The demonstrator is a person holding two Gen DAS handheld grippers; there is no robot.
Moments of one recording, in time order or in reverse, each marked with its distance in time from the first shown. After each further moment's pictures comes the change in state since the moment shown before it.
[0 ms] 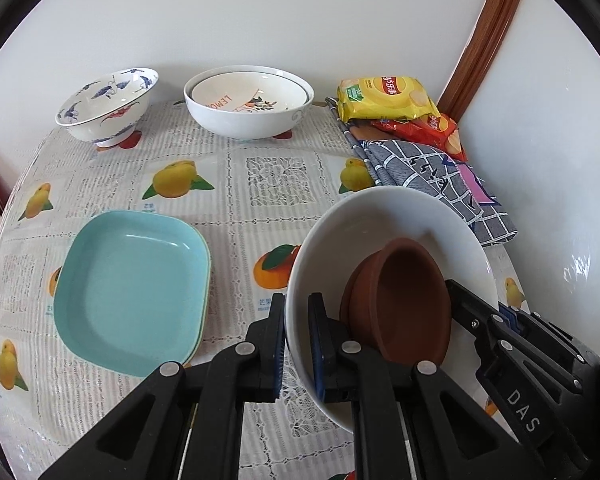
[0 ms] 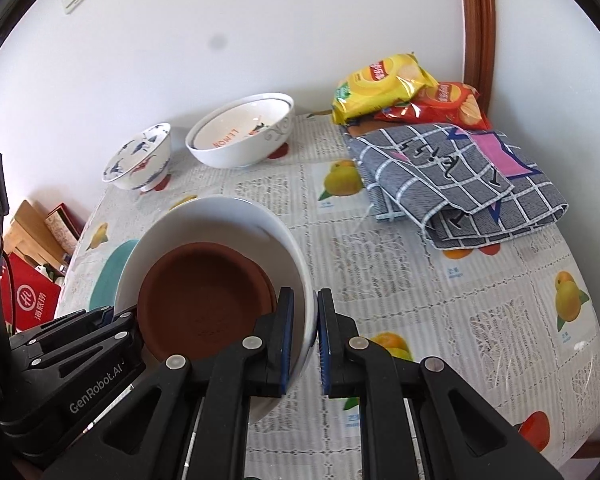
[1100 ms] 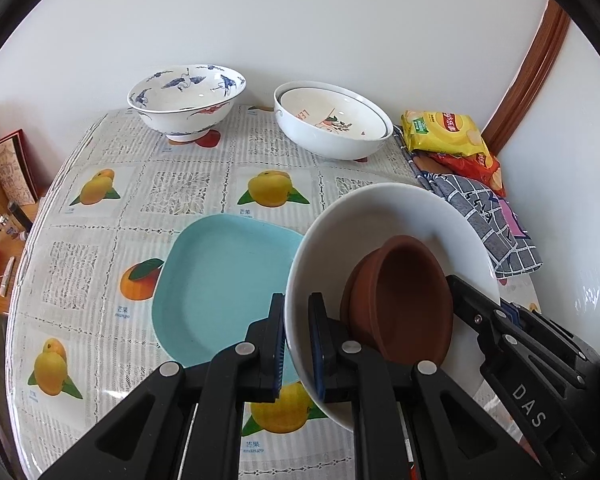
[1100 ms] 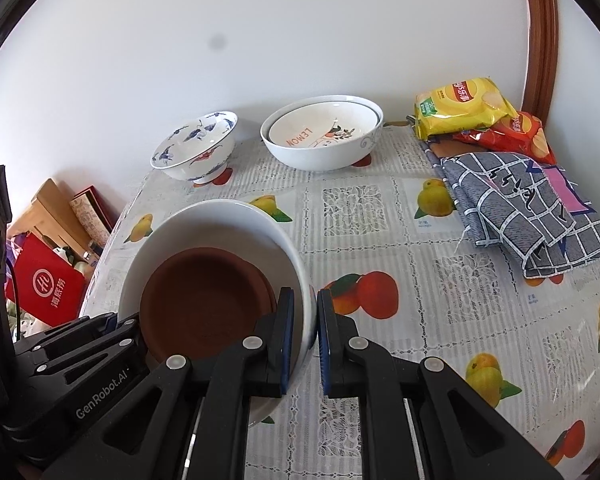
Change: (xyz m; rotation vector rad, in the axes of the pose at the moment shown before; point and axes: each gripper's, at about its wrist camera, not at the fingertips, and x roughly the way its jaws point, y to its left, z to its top) left arm -0.026 0.091 0.008 -0.099 -0.032 0.051; right arm 0.017 0.093 0.010 -0.086 -0.001 0.074
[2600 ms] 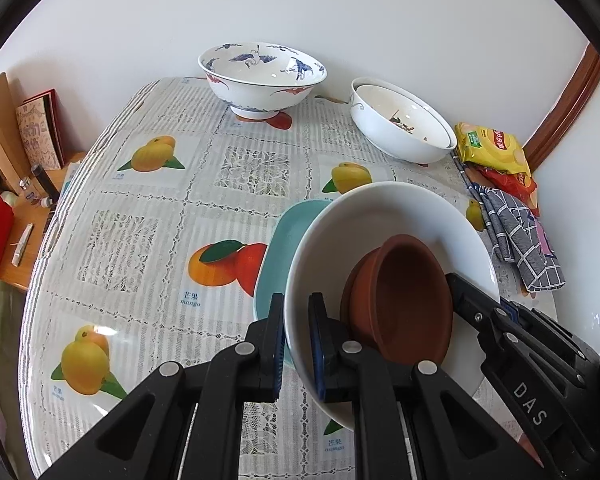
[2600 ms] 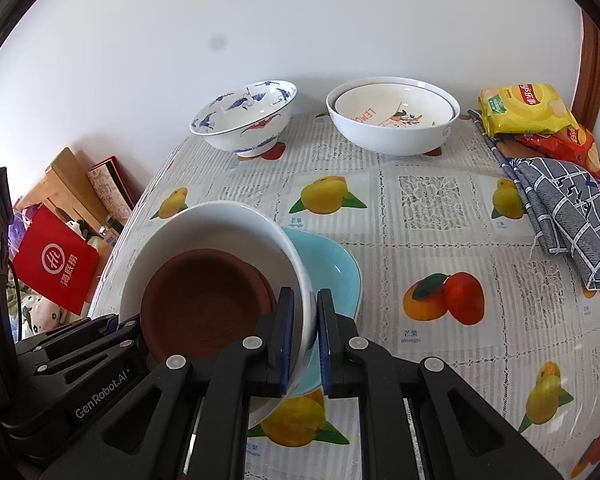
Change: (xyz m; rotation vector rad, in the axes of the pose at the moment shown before) left arm 0.008 0.077 -0.006 -0.100 0.029 0.045; right arm 0.046 0.067 -0.003 -0.072 0.057 0.056
